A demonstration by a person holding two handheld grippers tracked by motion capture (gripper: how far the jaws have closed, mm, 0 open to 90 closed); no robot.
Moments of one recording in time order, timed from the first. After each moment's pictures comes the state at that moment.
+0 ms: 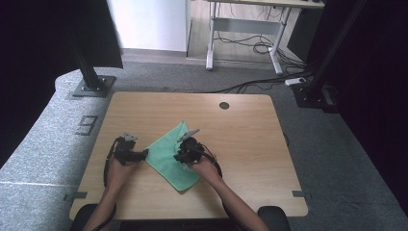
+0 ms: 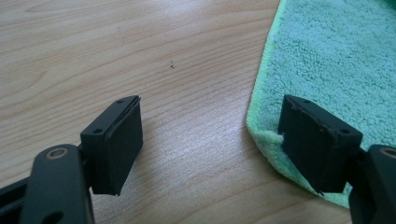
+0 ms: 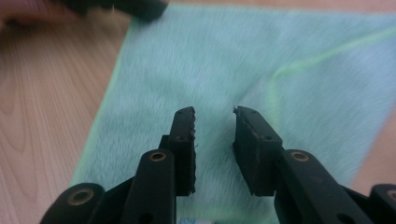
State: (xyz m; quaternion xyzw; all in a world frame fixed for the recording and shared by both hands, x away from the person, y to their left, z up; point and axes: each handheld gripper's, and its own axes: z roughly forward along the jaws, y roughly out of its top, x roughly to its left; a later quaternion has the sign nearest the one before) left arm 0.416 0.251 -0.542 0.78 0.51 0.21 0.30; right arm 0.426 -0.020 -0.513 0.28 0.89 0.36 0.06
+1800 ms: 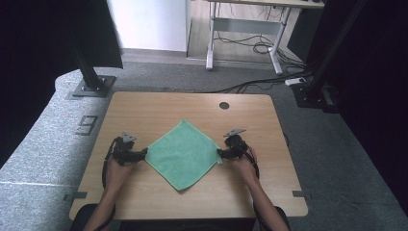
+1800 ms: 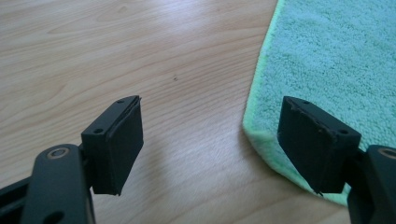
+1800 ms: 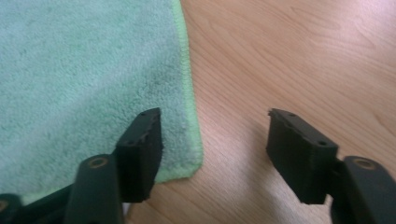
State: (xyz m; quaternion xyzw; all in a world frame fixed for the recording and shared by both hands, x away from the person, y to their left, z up) left arm 0.406 0.255 -0.533 0.77 0.50 0.23 0.31; right arm 0.451 -0.171 -0.538 0.41 0.84 0.31 0.16
